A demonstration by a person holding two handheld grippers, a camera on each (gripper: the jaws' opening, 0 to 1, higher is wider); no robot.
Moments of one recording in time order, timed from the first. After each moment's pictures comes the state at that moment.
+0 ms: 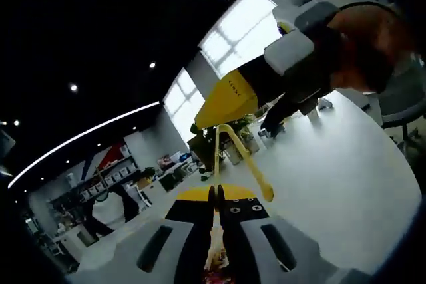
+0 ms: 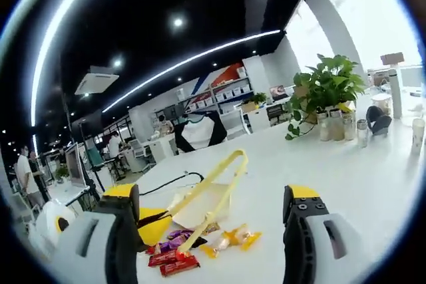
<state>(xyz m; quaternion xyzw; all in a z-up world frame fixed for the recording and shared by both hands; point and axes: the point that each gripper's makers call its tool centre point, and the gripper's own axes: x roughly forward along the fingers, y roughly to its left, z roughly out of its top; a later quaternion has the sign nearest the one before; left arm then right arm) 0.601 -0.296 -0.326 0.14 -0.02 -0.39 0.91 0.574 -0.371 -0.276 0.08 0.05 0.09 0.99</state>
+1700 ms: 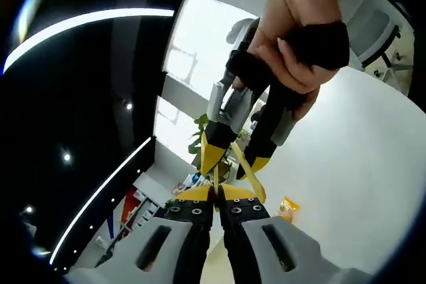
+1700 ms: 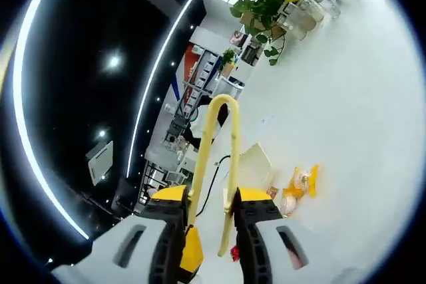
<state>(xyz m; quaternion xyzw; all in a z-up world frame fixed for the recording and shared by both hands) 0.582 -0.302 -0.288 0.42 -0.24 -0.39 0.78 0.615 -0.334 -0.302 0.51 0.13 0.11 0.85</state>
